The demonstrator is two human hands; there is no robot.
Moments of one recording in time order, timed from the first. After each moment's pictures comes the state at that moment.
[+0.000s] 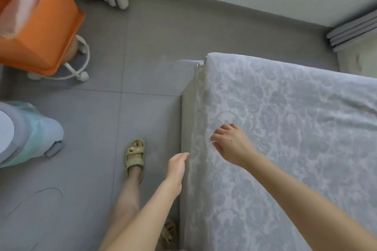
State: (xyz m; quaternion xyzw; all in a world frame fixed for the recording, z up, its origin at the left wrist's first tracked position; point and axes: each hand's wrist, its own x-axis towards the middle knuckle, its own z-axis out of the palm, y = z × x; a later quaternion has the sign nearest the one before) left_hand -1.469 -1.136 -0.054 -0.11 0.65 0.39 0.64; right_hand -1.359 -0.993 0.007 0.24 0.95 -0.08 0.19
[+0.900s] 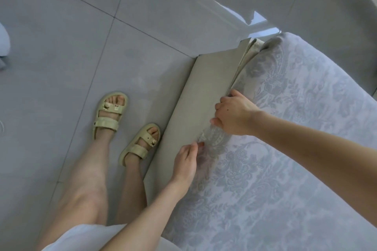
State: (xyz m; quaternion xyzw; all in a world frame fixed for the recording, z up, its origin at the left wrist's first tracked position) left_hand -1.439 -1.050 -0.192 -0.20 0.61 0.43 0.63; right_hand -1.491 -0.853 -0.146 -0.11 0.84 0.04 0.53
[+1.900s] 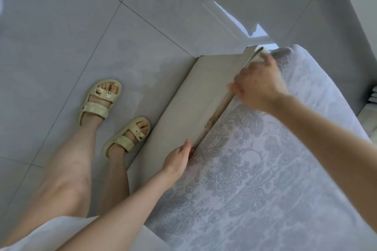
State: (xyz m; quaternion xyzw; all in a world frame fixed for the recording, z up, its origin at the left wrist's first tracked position) left_hand -1.439 -1.049 -0.202 -0.16 0.59 0.34 0.72; right_hand -1.527 -0.795 -0.131 -0.03 0.88 0.17 0.44
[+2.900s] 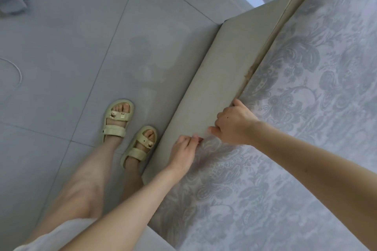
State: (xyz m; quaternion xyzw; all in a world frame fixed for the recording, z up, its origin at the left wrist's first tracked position) left_hand -1.391 -1.180 -0.196 -0.11 0.65 0.37 0.66; right_hand -1.415 -1.004 -0.148 -0.09 0.81 0.00 0.58
